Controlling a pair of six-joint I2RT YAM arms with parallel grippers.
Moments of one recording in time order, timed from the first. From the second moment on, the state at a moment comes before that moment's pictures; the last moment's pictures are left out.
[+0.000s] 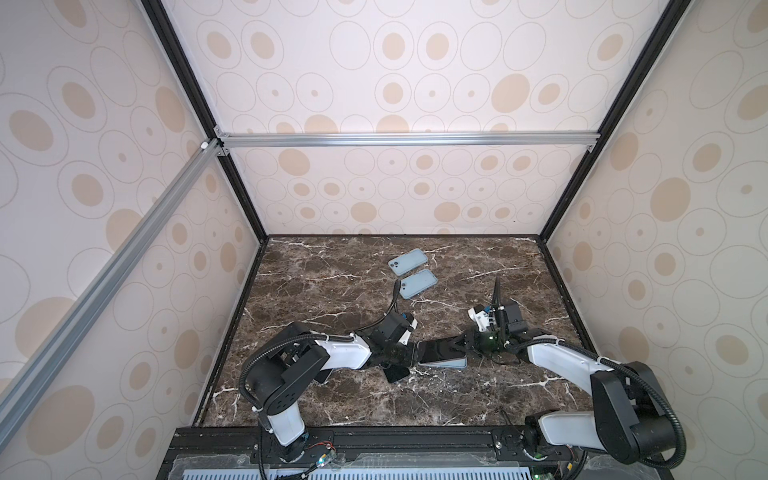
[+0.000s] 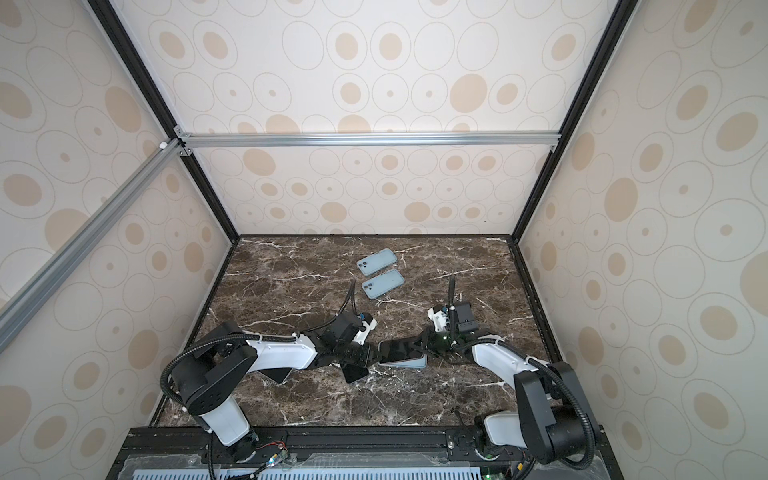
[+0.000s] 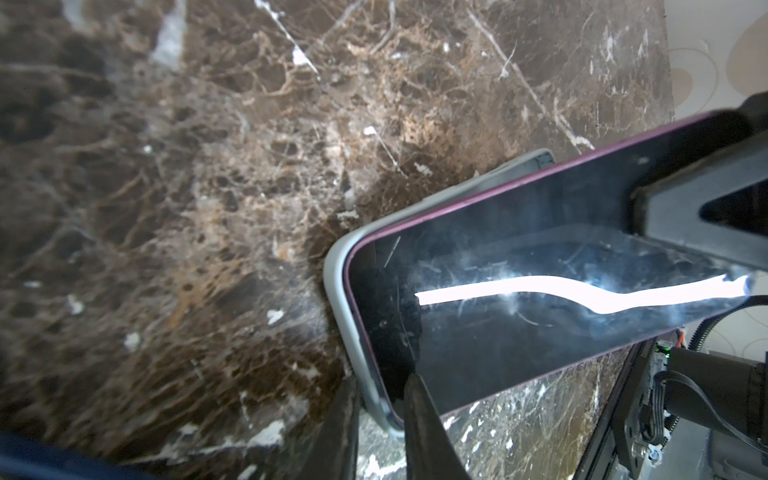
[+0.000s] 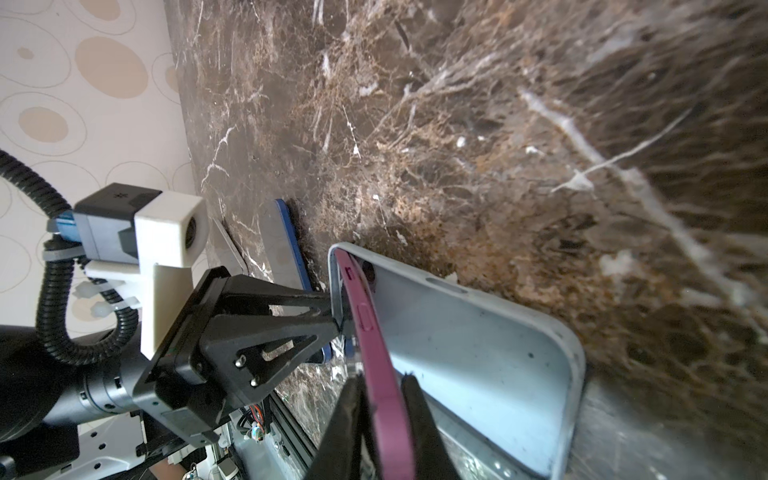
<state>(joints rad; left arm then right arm) -0.84 1.72 0.76 0.08 0.31 -0.63 0.25 1.33 0.53 -0.20 -0.66 0.59</state>
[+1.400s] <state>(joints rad) -0.84 1.72 0.76 0.08 0.30 -0.63 0.25 1.33 0.69 -0.66 -0.37 0.51</state>
